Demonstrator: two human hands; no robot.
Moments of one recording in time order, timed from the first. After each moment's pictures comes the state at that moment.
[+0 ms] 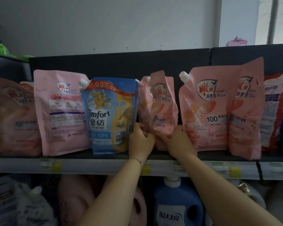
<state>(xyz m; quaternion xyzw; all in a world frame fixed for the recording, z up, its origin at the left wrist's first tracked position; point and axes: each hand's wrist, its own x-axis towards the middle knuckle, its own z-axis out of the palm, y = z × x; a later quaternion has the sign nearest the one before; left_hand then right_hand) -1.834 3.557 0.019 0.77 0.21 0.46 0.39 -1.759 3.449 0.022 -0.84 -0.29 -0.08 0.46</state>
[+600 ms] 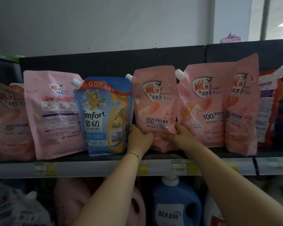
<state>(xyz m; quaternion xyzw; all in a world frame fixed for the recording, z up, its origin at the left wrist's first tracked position) -1.824 3.561 0.028 0.77 0.23 0.35 0.48 -1.739 3.432 0.027 -0.64 -0.38 0.10 0.66</state>
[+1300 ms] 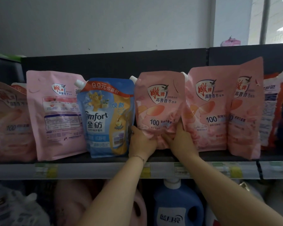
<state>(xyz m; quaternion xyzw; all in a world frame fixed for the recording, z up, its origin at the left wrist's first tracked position) -1.821 3.560 0.022 0.79 0.26 0.38 0.41 -1.754 3.446 0.021 -0.78 -0.33 -0.12 0.52</state>
